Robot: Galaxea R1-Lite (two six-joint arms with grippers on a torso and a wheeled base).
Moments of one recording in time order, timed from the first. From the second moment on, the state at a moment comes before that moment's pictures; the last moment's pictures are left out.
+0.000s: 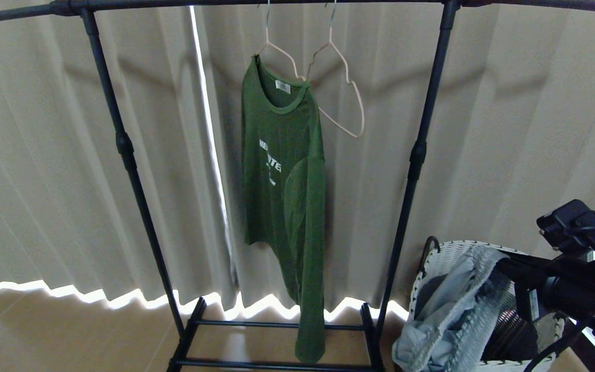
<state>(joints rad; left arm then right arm) 0.00 0.01 -0.02 0.05 -0.07 0.03 0.30 1.30 -0.38 -0.54 -0.08 -0.18</state>
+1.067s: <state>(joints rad) -0.01 0.01 -0.01 0.03 -0.07 0.03 0.30 1.30 -0.37 -0.54 -0.07 -0.18</state>
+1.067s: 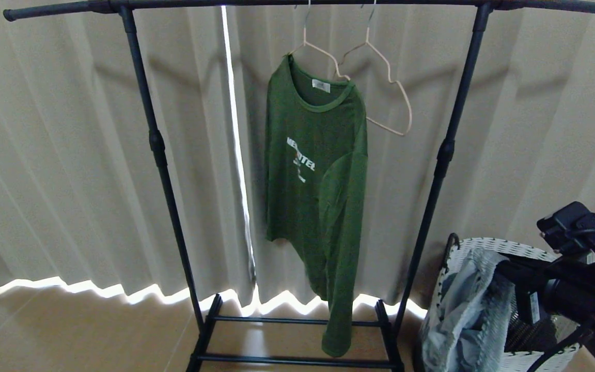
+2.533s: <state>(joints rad) -0.03 0.28 -0.27 -0.06 -0.36 0.17 0.46 1.33 -0.69 -0.54 0.09 -0.18</state>
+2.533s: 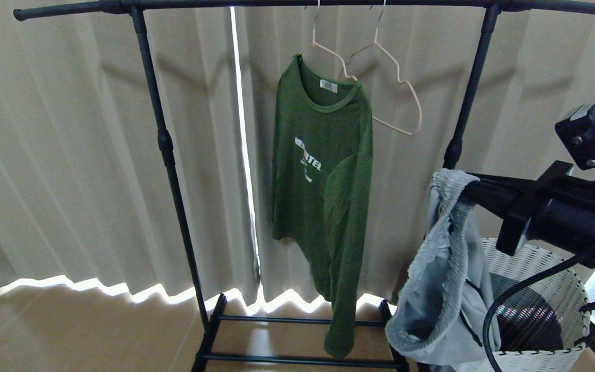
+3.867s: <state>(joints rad) -0.99 1.79 -0.63 -0.83 0.18 -0.36 0.63 1.31 -0.84 -0.53 0.10 -0.07</state>
